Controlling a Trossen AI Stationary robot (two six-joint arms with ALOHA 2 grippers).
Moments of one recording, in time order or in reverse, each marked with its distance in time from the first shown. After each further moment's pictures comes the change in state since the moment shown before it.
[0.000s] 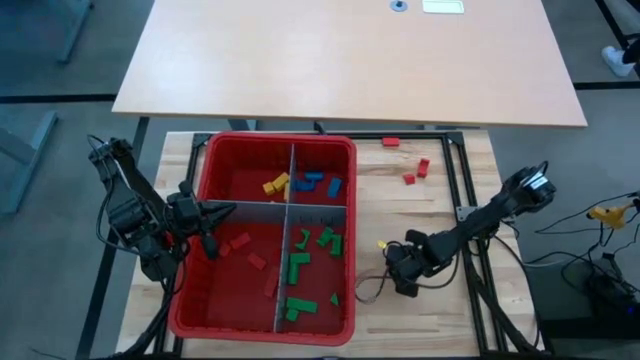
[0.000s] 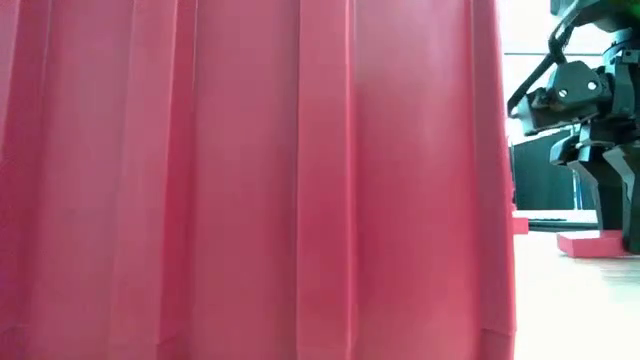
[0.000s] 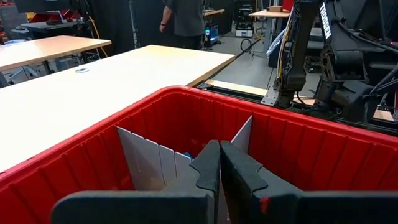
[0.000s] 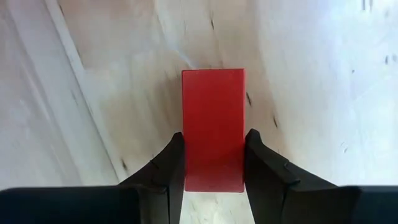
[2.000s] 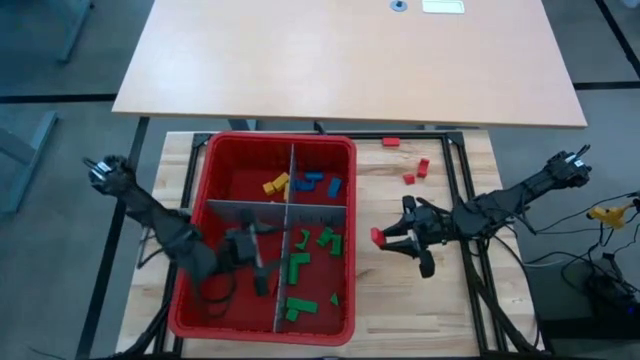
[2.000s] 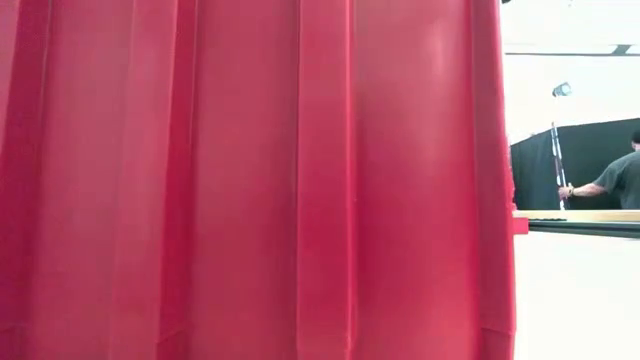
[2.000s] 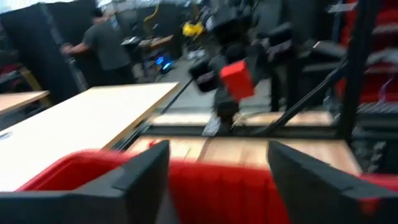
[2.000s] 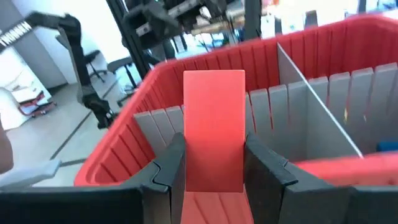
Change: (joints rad) left arm 0.242 0.326 -0.001 1.117 0.345 0.951; right arm -0.063 -0.604 0.007 0.664 0.183 -0.443
